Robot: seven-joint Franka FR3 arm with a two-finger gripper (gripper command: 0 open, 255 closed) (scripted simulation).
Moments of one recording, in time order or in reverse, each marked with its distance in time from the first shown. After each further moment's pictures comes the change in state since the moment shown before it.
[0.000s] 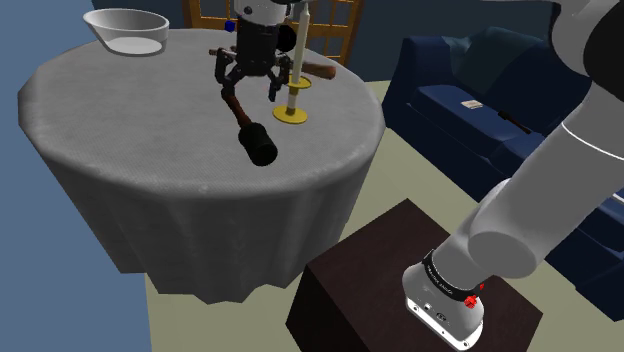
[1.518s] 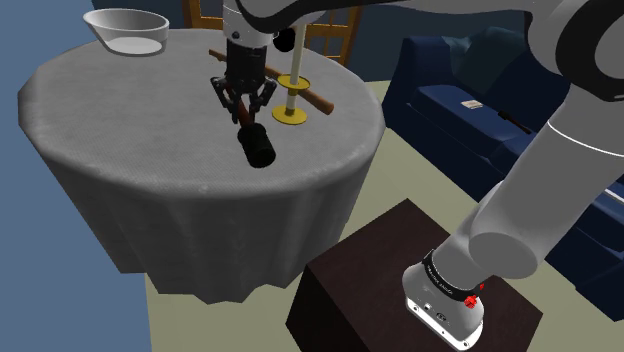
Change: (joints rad) arm 0.015 0.079 0.011 -0.006 -0.013 0.061 0.032
